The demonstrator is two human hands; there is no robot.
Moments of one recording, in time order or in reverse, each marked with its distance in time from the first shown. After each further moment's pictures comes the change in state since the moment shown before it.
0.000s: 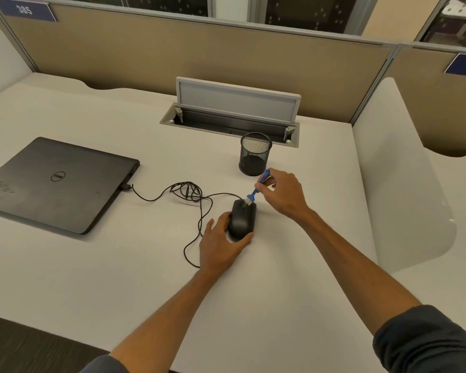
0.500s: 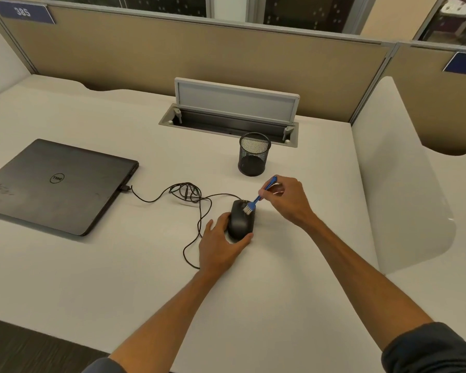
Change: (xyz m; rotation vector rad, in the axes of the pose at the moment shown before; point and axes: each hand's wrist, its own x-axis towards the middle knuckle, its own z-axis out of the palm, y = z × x) left_hand 0.000 0.001 0.000 0.008 0.017 0.012; right_hand -0.013 0.014 -0.005 0.254 -0.044 0.064
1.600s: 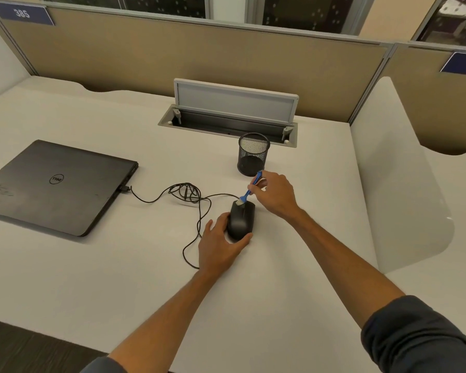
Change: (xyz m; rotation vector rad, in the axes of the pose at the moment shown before) left_hand 0.001 -0.002 0.001 0.010 -0.018 0.001; right_hand 0.021 -0.011 0.026 -0.293 0.039 -0.018
